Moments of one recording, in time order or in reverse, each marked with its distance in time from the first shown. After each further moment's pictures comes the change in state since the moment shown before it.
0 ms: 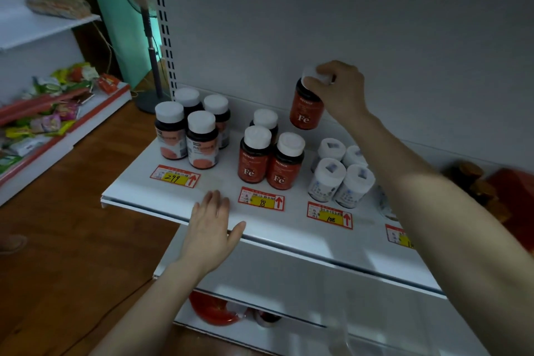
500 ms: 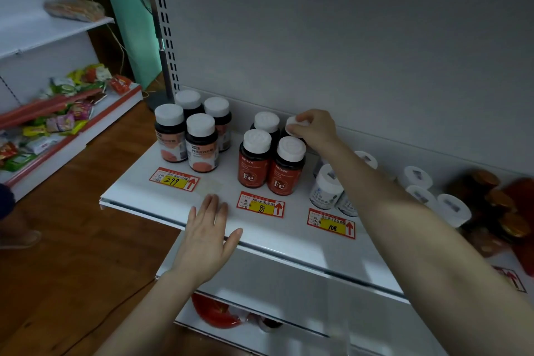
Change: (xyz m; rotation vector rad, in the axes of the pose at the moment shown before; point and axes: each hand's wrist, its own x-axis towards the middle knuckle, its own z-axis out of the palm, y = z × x) left_hand -0.001 0.001 0.008 0.014 0.034 -0.054; right_hand -0.008 0.055 0.063 0.088 -0.259 0.304
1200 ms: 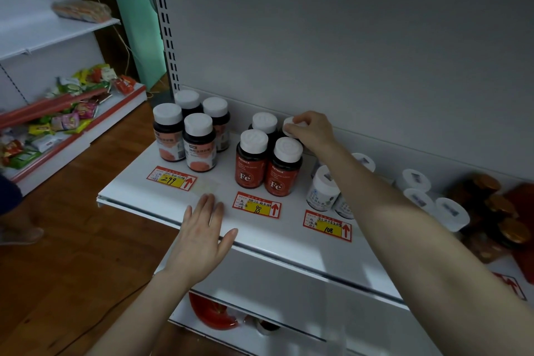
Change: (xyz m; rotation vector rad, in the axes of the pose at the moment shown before) left_hand -0.002 0.002 -0.001 0.043 0.036 0.007; right_hand 0.000 0.002 0.001 0.041 -0.007 0.003
